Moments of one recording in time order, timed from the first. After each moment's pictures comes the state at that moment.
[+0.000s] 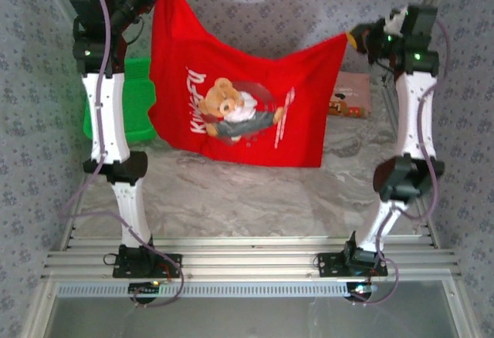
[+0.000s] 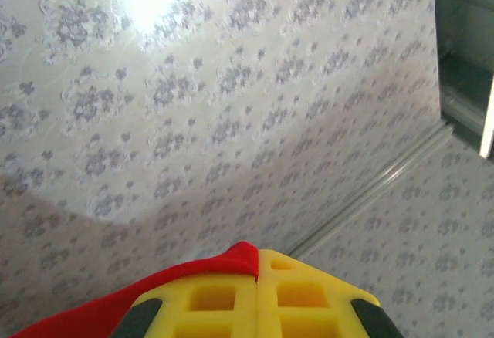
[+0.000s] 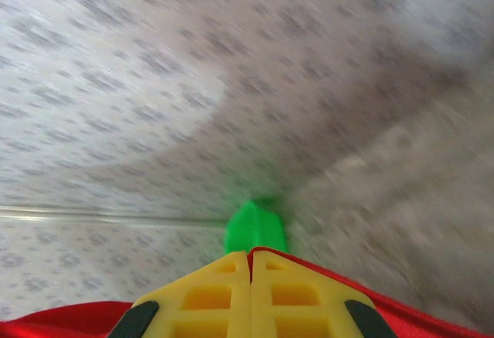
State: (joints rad) left arm -0.09 2.19 3.05 -0.61 0.49 -1.00; right arm -0.16 1.96 2.36 -0.69 -0.72 1.00
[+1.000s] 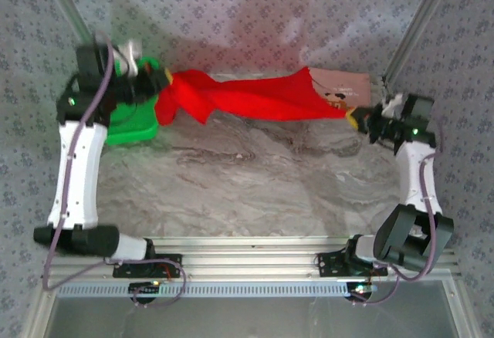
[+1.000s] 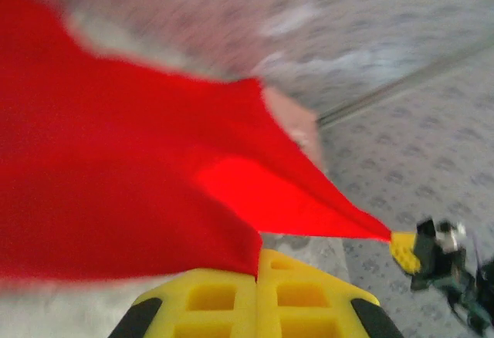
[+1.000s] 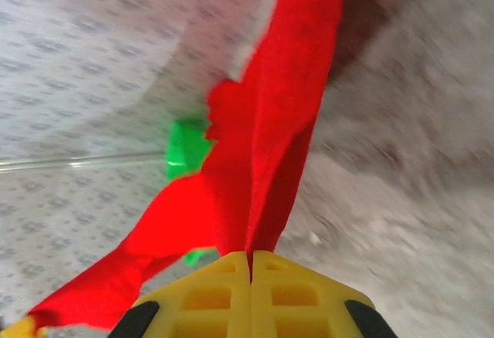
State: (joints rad) left arm -0.06 1.32 1.63 -0.93 0.52 -0.62; right arm -0.34 1.29 1.05 -0.54 -0.90 0.77
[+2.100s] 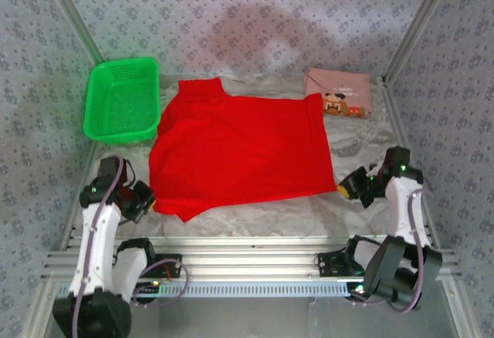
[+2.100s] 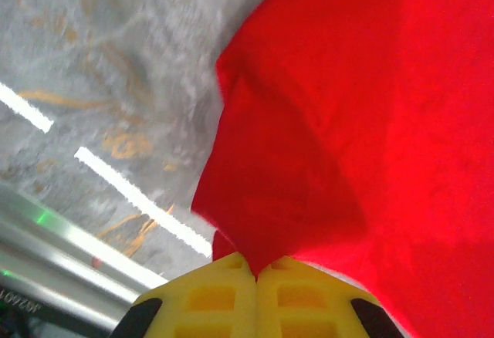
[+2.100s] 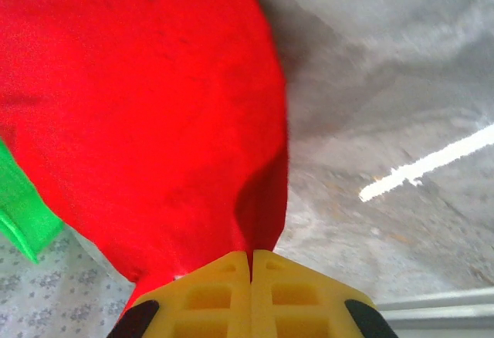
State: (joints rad) left arm 0.15 0.84 0.71 -1.13 0.22 -0.82; right arm -0.36 1.09 0.76 -1.02 -0.61 0.58
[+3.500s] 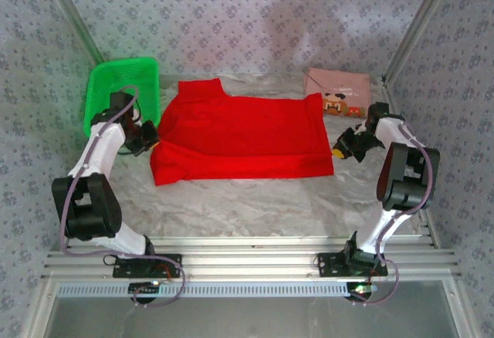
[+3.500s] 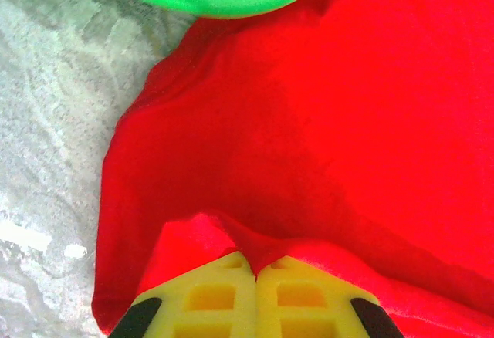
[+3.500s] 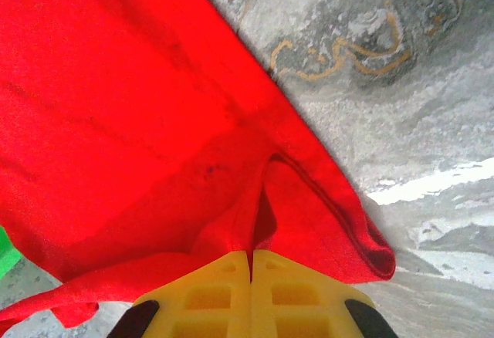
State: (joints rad) left arm 0.07 1.55 1.25 -0.87 0.22 -0.53; right arm -0.21 1.79 1.23 -0.86 -0.54 0.51
